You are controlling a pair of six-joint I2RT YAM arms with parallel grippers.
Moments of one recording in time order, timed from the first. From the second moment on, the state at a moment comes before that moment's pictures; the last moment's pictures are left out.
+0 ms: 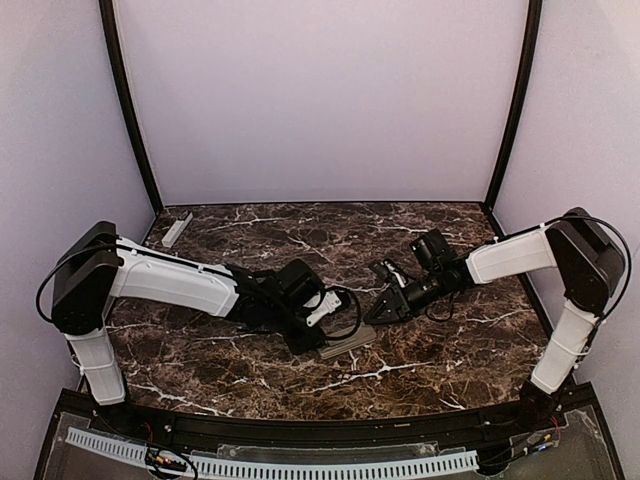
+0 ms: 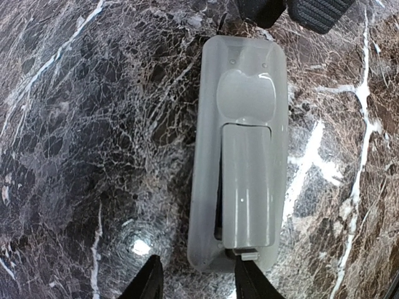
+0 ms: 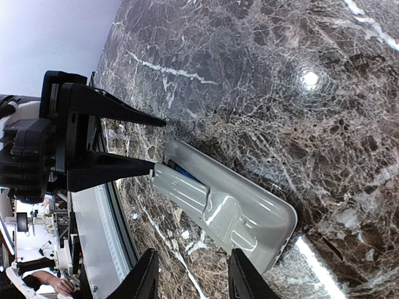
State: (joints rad) left arm -1.04 1.84 1.13 -0.33 -0.01 0.05; right arm 0.58 1.74 0.88 -0.16 -0.89 0.26
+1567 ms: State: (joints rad) left arm -1.03 1.88 1.24 -0.31 0.00 0.04; right arm 0.54 1.67 0.91 -0.16 -0.91 0.28
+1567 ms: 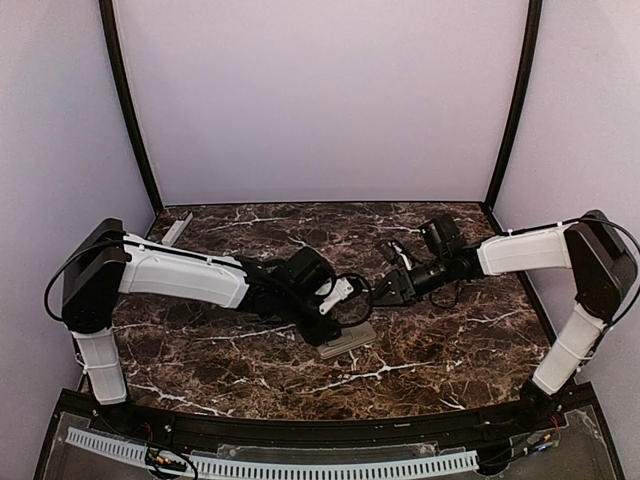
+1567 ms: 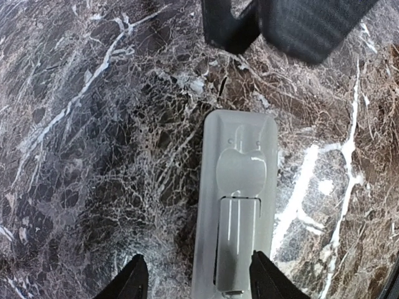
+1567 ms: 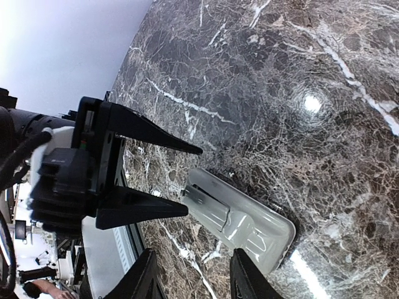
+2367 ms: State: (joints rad) left arm -1.03 1.97 1.35 -0.43 -0.02 0.08; right arm 0.52 1.66 0.90 -0.19 -0.91 0.27
